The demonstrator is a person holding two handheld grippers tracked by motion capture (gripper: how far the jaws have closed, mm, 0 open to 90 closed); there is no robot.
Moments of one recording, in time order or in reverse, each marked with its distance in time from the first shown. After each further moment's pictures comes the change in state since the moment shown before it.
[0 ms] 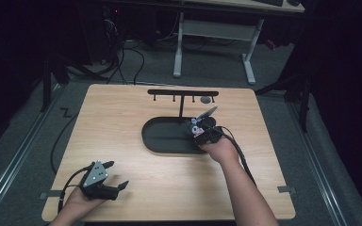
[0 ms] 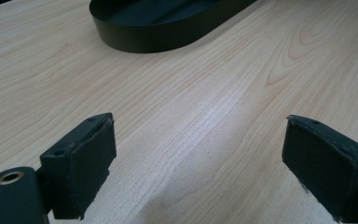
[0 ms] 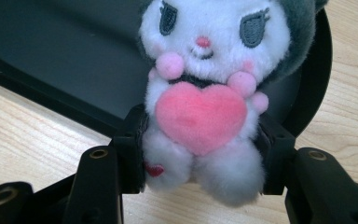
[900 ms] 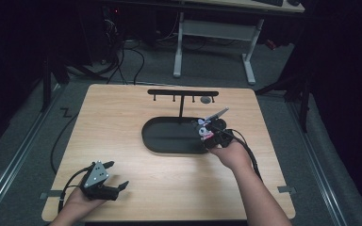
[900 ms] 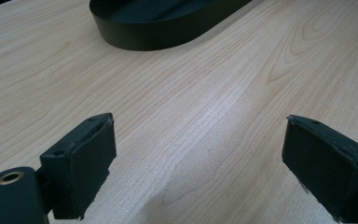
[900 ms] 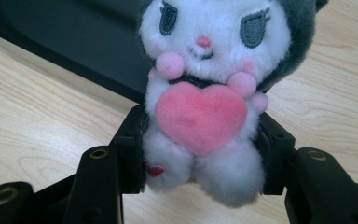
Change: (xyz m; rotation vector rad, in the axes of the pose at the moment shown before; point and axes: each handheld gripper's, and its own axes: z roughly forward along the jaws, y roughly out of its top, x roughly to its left) left arm -0.002 0.000 0.001 0.013 0.011 0.014; right arm -0.008 -0.024 -0.039 -0.024 0.002 -0.005
